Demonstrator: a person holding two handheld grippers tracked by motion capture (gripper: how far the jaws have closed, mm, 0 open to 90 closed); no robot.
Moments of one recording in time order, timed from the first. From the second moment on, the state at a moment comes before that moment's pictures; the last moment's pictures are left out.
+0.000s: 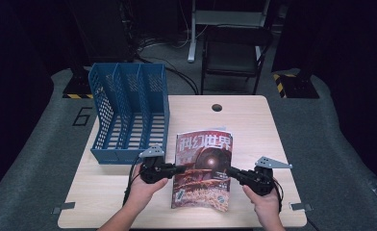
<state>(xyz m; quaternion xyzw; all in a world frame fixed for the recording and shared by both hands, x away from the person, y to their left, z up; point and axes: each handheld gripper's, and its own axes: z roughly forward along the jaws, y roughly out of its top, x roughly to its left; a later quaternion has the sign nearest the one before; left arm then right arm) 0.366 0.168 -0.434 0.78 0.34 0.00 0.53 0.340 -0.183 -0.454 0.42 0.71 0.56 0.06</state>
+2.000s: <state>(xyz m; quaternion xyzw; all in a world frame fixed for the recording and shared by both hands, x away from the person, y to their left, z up) 0.337 0.161 -0.428 0.81 0.27 0.08 0.52 0.339 -0.171 -0.484 0.38 0.81 0.46 0.01</state>
